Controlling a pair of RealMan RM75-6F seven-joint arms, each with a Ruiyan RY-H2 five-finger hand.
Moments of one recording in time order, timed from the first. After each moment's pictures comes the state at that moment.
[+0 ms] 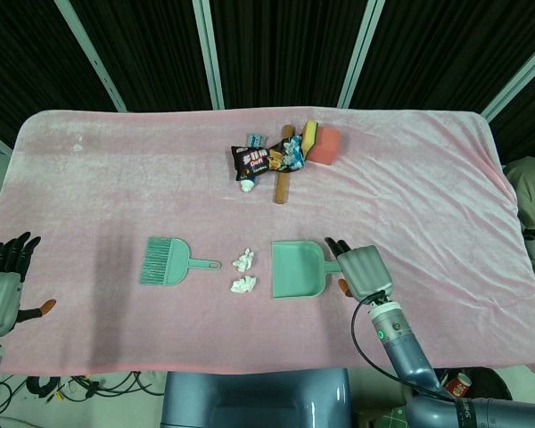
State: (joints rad) left arm -0.16 -1.15 -0.06 -1.66 1.37 1.42 0.16; right arm 0.59 -1.42 0.17 -1.85 -1.01 1.18 -0.84
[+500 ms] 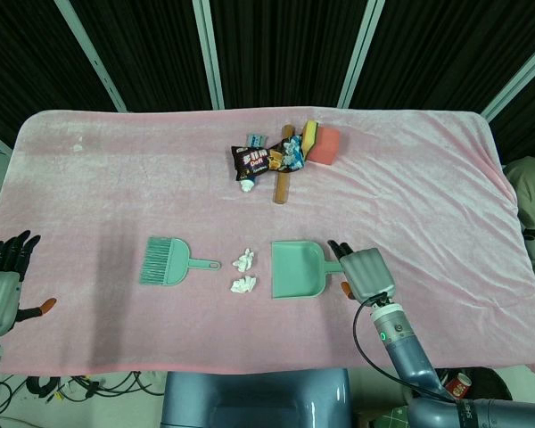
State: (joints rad) left arm -0.15 -1.15 -0.06 -1.65 1.39 1.43 0.13; right arm 0.60 -1.41 0.15 -1.86 -0.99 1.19 -0.84
